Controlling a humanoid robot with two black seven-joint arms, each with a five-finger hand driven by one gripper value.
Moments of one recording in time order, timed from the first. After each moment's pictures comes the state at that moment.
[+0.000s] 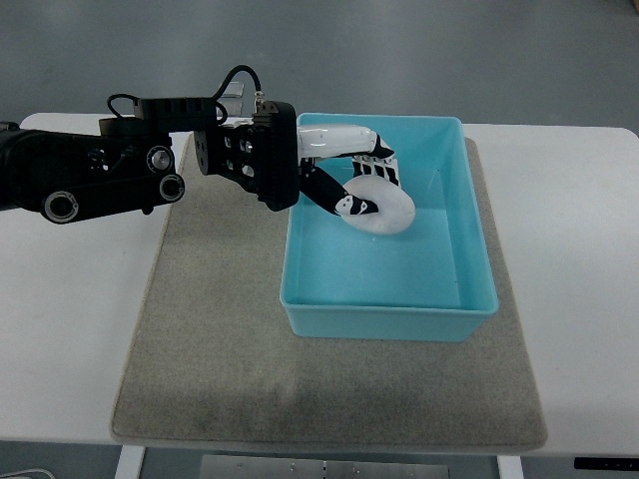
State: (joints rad) left arm -1.41 0.45 0.16 -1.28 0.96 0.01 -0.32; right arm 0.00 0.00 0.00 0.11 -0.07 -0.04 0.03
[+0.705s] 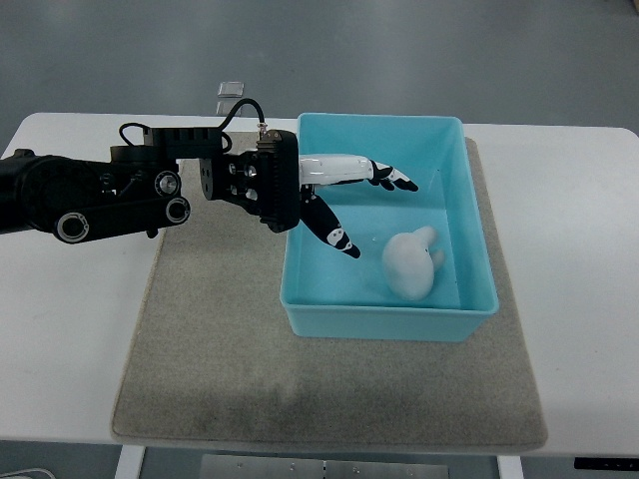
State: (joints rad) left arm -1.36 0.45 0.16 -1.26 0.95 0.00 -0.32; right arm 0.00 0.00 0.00 0.11 -0.07 -0.05 0.03
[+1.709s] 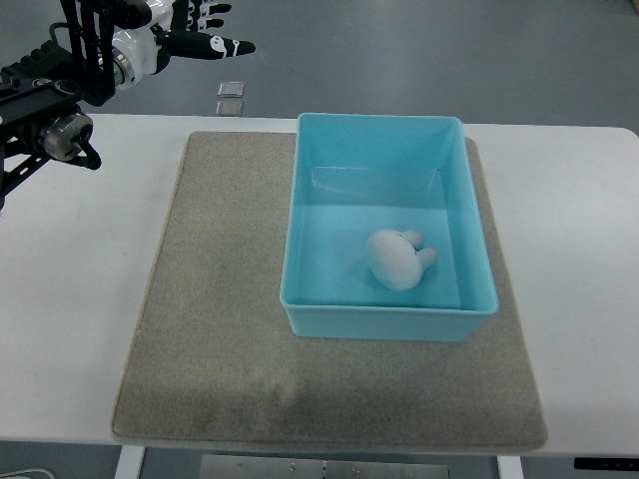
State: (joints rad) left arm -1.24 0.52 -0.08 -0.83 0.23 0.01 -0.32; right arm 0.00 0.00 0.00 0.11 -0.07 -0.04 0.03
